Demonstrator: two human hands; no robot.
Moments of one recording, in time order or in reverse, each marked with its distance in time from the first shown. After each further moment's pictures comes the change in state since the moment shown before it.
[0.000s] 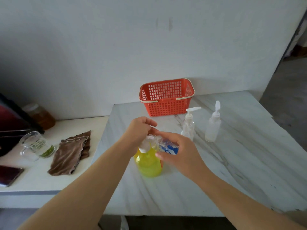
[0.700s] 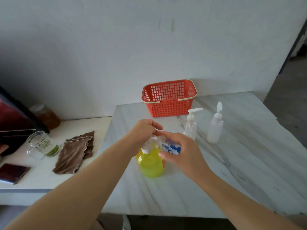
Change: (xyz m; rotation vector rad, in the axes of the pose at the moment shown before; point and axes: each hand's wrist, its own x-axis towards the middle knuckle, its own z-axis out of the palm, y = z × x) left_hand -0.003 0.004 0.005 0.137 -0.071 -0.019; right_hand -0.003 -0.002 -0.002 -0.081 0.037 0.002
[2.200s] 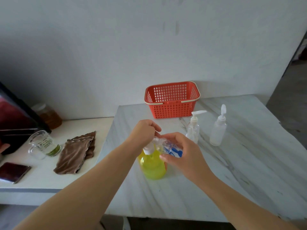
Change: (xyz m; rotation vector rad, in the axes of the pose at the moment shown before) left_hand 0.008 -0.004 -0.005 0.042 0.110 -0.002; right_hand -0.001 -0.009 0.002 0.095 -0.021 0.047
